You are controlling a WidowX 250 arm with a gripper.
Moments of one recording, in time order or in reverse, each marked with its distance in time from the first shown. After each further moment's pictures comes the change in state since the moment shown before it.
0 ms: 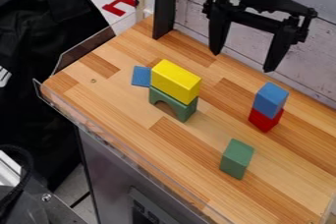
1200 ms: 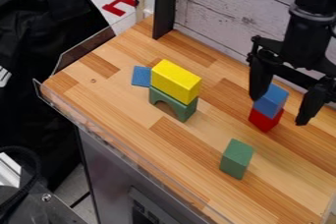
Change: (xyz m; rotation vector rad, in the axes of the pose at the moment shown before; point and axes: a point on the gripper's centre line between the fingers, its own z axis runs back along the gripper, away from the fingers) arm -0.004 -0.057 -0.048 -0.087 0.063 -0.362
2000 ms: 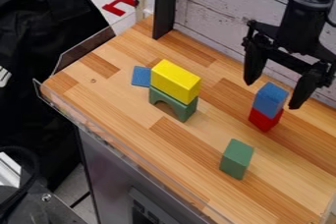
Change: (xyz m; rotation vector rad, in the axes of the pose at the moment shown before) arm 0.013 0.020 0.003 0.062 -0.003 0.064
